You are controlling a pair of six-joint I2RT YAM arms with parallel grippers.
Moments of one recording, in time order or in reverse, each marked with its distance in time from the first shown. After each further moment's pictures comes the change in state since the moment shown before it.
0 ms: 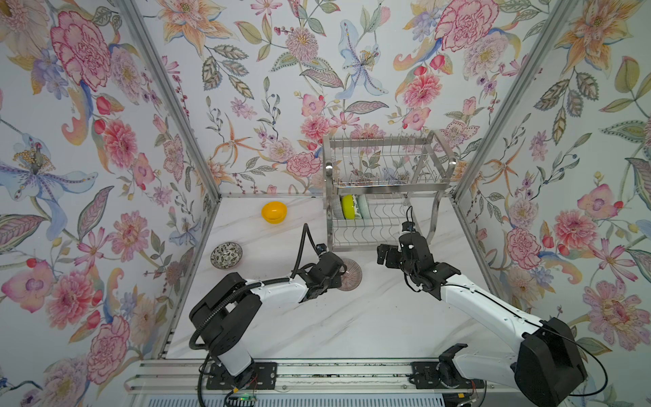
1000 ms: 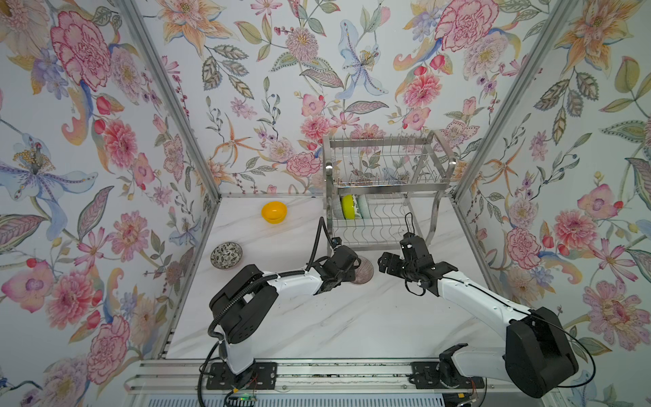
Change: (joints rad) left arm -0.037 0.111 0.147 -0.002 0.007 0.030; right arm -0.062 0.092 -0.025 -0.084 -0.204 0.138
